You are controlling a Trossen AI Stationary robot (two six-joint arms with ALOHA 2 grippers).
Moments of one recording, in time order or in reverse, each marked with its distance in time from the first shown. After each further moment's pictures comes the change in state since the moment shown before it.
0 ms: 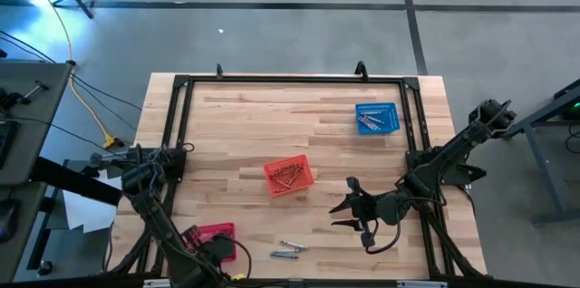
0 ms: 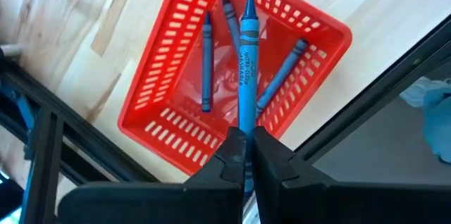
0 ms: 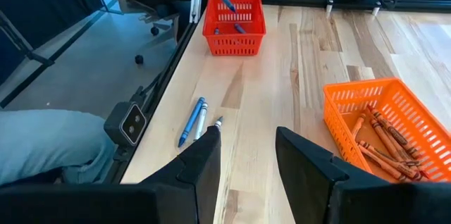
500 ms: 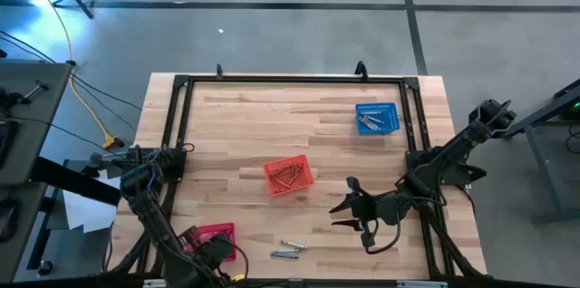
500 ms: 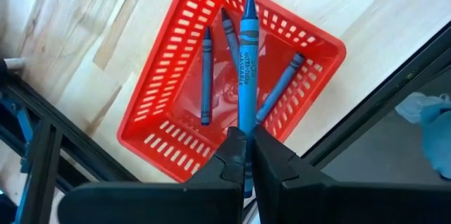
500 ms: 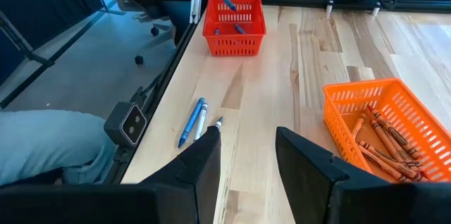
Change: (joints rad) left arm -0.022 0.000 0.000 0.000 -0.063 -0.025; right arm 0.000 0.000 0.000 0.001 0.000 0.000
